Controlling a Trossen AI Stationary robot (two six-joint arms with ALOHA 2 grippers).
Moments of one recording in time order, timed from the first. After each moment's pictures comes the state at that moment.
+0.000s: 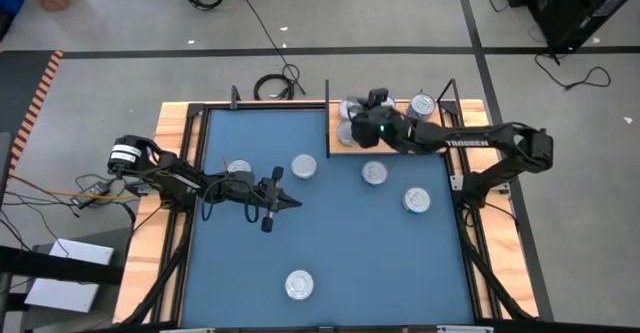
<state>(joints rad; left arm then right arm) -0.05 1.53 0.30 1.02 0.09 0.12 -0.36 1.45 0.90 0.06 0.61 -0.91</state>
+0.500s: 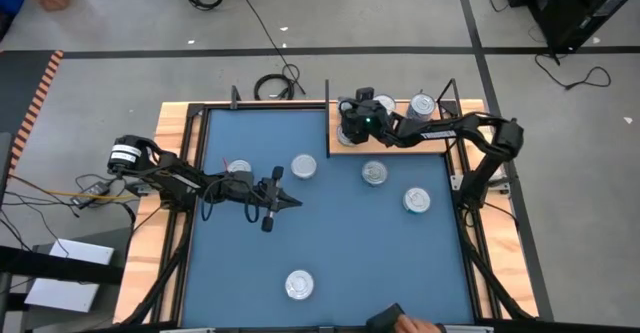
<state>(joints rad) -0.05 1.53 0.31 1.03 0.08 0.13 -0.48 1.70 0.90 0.32 0.50 -0.99</state>
